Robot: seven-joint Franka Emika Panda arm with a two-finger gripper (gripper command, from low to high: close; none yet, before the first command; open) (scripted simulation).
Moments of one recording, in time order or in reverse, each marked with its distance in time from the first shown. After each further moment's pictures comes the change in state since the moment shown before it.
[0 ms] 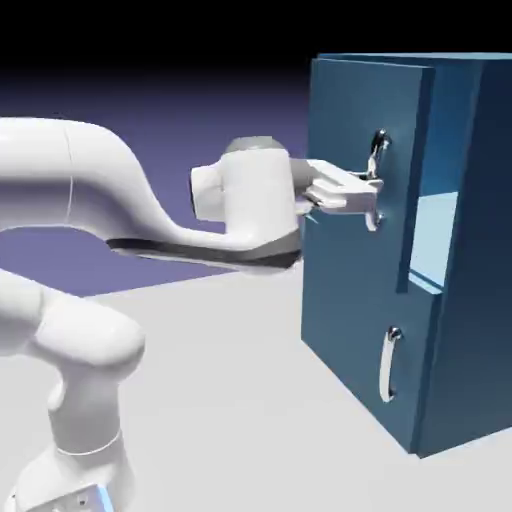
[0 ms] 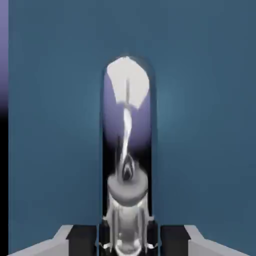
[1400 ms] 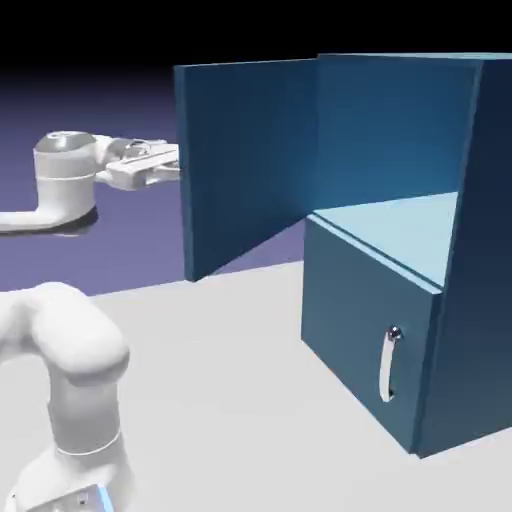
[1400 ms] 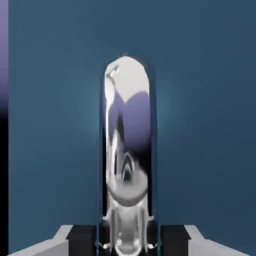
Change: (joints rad) arm -0.332 -0.210 1.470 -0.054 1.620 -1.123 -0.340
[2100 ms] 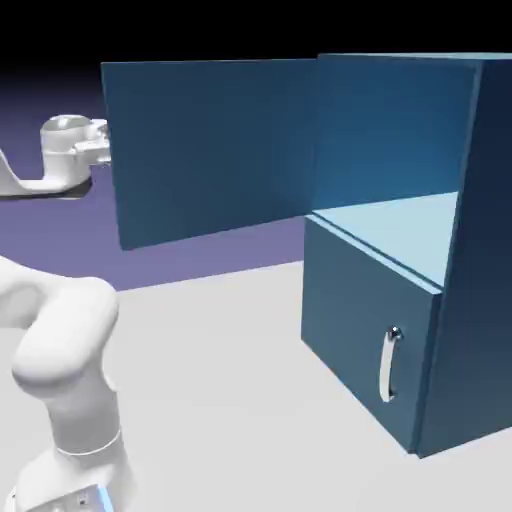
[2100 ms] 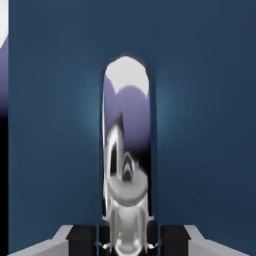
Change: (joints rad) arm -0.718 0.105 0.568 0.760 0.288 -0.585 -0.056
